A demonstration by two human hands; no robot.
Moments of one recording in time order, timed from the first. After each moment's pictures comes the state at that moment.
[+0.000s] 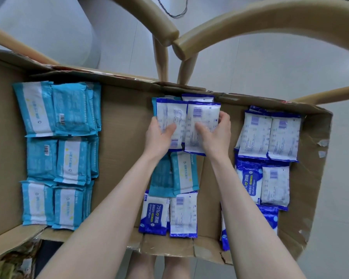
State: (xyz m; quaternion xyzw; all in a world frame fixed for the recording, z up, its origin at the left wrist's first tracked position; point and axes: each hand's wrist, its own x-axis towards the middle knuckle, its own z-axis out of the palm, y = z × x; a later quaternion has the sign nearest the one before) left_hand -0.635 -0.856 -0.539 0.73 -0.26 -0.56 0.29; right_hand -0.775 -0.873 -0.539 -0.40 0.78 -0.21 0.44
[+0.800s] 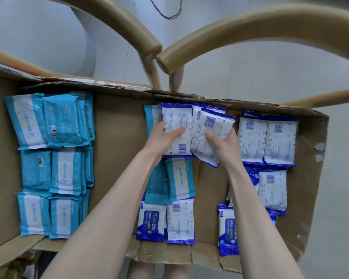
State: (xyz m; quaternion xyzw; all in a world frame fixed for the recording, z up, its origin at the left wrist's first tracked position) left_hand -0.650 -0.884 -0.531 0.67 -0.19 -0.67 0.25; right_hand -0.819 -0.871 -0.536 -0.24 0.71 -0.30 0.59
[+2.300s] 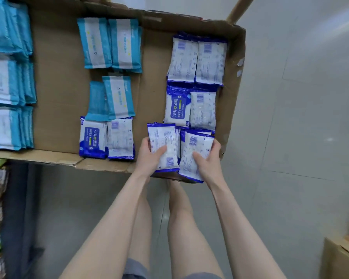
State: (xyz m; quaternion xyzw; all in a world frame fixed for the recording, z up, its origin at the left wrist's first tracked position) left_hand -0.842 -0.618 -0.508 0.74 -0.16 -0.61 0.24; right_hand -1.007 -0.618 -0.490 -0.28 0.75 -0.19 0.57
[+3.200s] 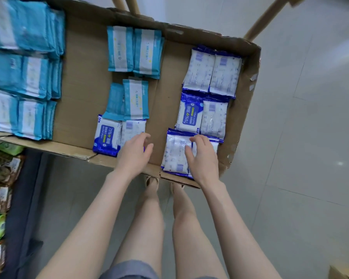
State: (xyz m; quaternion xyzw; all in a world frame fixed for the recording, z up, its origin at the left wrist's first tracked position) left_hand -0.784 -0.622 -0.466 0.77 -0.49 -0.41 0.02; right_hand -0.967 -0.642 -0.463 -0.62 0.67 -0.03 0.40
